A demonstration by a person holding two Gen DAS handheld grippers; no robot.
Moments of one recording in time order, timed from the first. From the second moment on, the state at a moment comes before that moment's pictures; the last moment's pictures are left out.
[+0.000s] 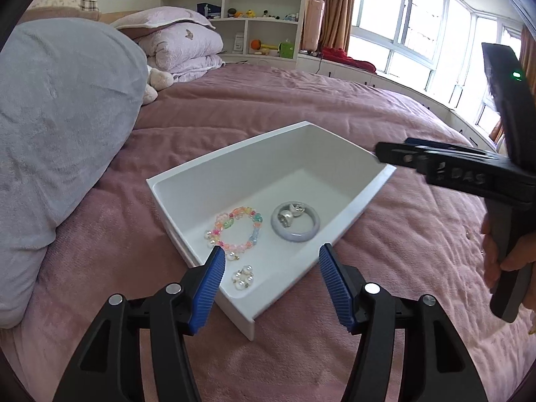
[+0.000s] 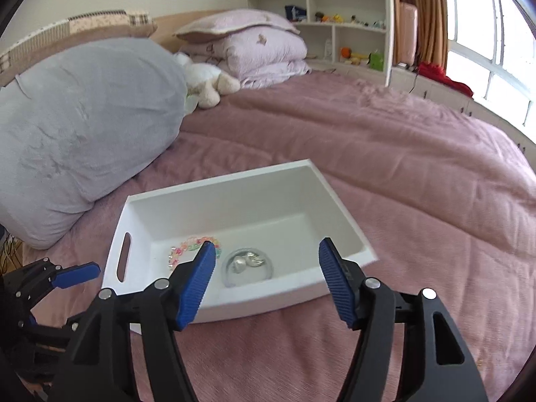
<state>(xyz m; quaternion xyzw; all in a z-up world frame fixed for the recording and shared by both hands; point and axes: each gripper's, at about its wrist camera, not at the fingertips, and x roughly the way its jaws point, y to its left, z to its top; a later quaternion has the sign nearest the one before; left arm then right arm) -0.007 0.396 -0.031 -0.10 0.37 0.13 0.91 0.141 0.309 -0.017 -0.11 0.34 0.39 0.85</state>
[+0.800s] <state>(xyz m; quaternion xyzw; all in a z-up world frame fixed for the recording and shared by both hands) 0.101 0.163 -0.026 -0.04 0.39 -0.03 0.92 0.137 -0.040 -0.016 -0.07 0.33 0.22 0.92</state>
